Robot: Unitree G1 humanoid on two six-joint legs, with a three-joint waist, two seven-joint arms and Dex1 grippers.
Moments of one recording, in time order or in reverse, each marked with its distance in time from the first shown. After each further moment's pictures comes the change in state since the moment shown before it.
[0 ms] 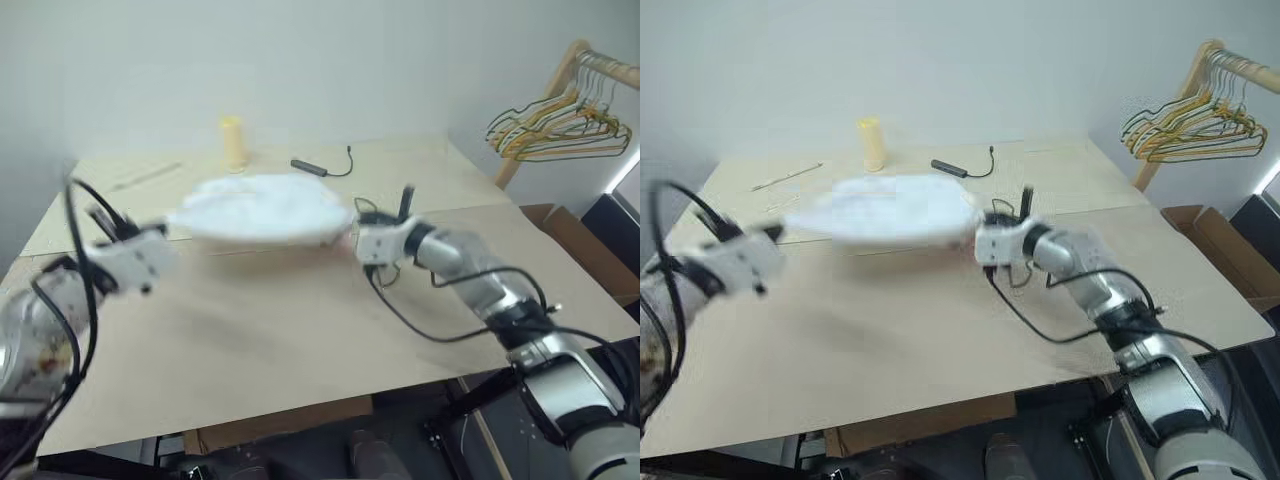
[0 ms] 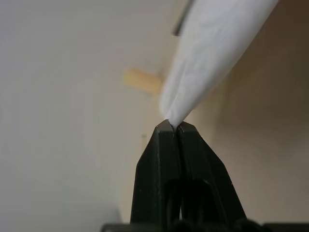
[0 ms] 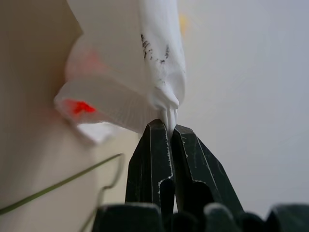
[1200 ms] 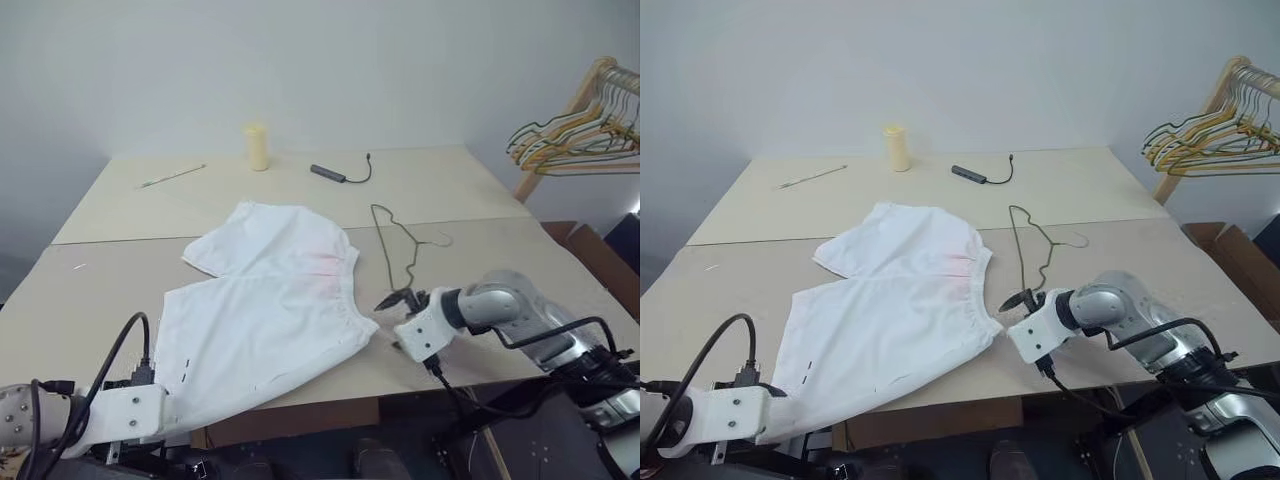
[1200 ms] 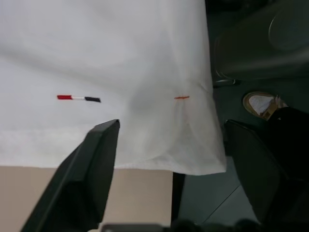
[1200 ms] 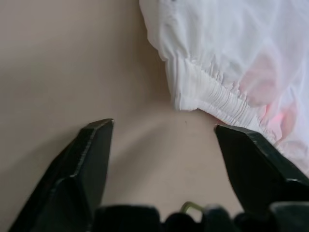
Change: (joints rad) left arm 0.614 0.113 0.264 -0.310 -0.173 0.164 -0.650; right arm 0.243 -0.305 -0.082 -0.395 0.374 0.012 0.703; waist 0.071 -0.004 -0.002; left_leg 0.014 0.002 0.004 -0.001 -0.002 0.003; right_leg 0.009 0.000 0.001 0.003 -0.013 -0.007
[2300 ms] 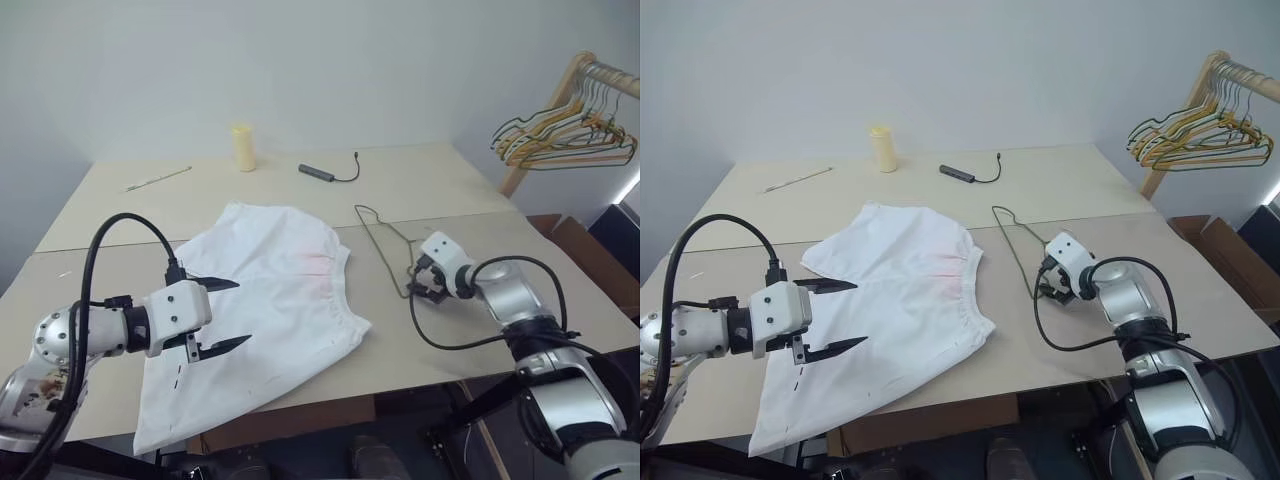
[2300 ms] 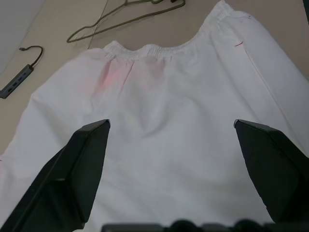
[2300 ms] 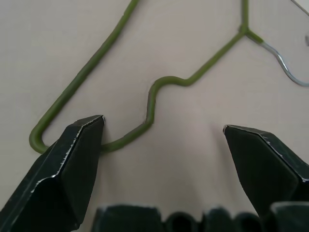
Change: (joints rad) left arm -0.610 -0.149 -0.297 0.094 -0.288 0.073 0.188; right arm -0.158 0.294 -0.199 0.538 0.055 0.774 -0.402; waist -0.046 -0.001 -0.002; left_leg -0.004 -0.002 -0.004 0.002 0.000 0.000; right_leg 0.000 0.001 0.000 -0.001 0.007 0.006
